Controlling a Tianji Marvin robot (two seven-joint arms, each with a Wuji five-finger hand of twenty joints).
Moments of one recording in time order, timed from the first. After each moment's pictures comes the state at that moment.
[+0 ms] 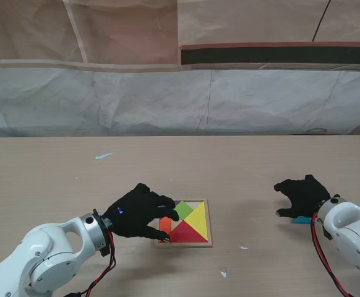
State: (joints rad) left arm 1.76 -1.02 -1.27 -1.99 1.04 -0.44 -0.20; right arm -1.77 -1.01 1.65 -1.75 -1.23 -0.30 0.33; left_hand 0.81 -0.12 -0.04 -0.10 0.46 -0.08 0.53 0.45 0.43 0.00 0.45 0.38 0.47 0.12 0.51 0.44 0.06 0.35 0.92 0.47; right_hand 0.49 -0.33 0.48 -0.06 0.40 0.16 0.23 0.55 0.45 0.09 0.28 0.47 0.56 0.05 0.26 0.30 0.18 0.22 1.00 0.37
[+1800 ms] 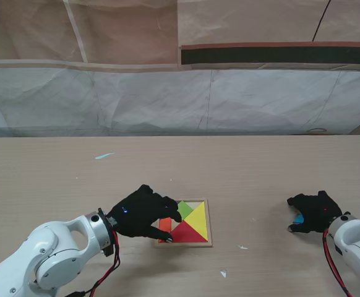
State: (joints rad) left arm 1.73 -1.02 -1.23 -1.98 1.01 -0.41 -0.24; right arm -1.79 -1.00 1.66 -1.56 -1.31 -0.31 0.16; left_hand 0.82 -0.12 -0.04 -0.10 0.46 -0.08 0.53 0.45 0.43 0.00 0.45 0.38 0.47 0.12 0.51 0.44 0.07 0.35 0.92 0.47; right_hand 0.38 -0.37 0.52 -0.06 0.37 0.14 0.23 0.64 0.40 0.06 0.36 0.50 0.55 0.00 0.31 0.30 0.19 0.22 1.00 0.37
